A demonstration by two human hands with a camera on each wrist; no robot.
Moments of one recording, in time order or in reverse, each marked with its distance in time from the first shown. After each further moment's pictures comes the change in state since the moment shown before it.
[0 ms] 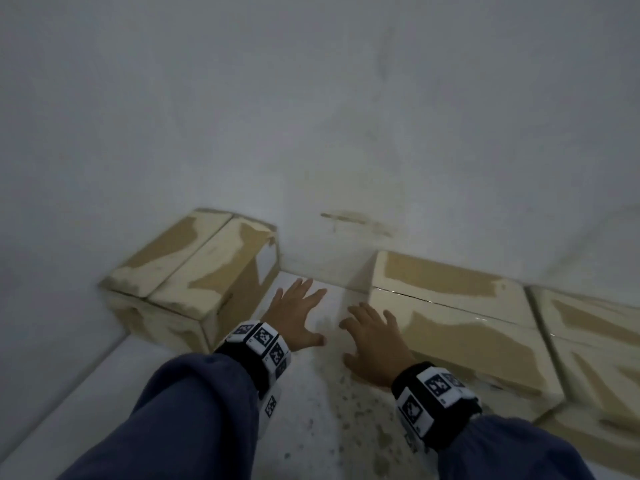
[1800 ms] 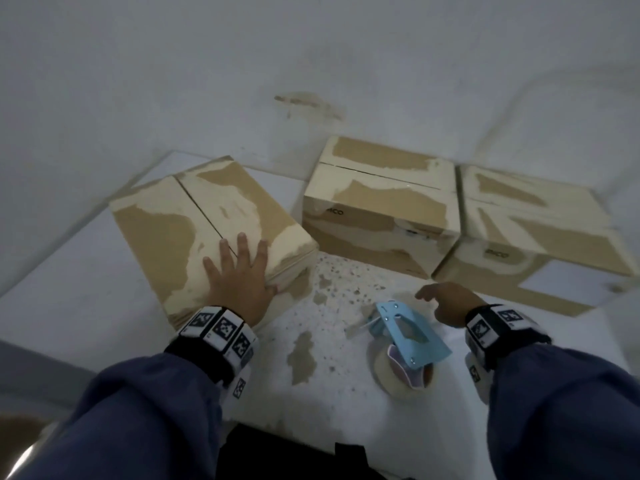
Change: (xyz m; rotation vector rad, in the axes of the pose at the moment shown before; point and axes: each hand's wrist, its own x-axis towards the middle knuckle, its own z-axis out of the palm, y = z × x) left_hand -0.158 0.086 0.117 0.313 0.092 -0.373; right_hand -0.218 0.148 0.073 0.102 -0.369 0.392
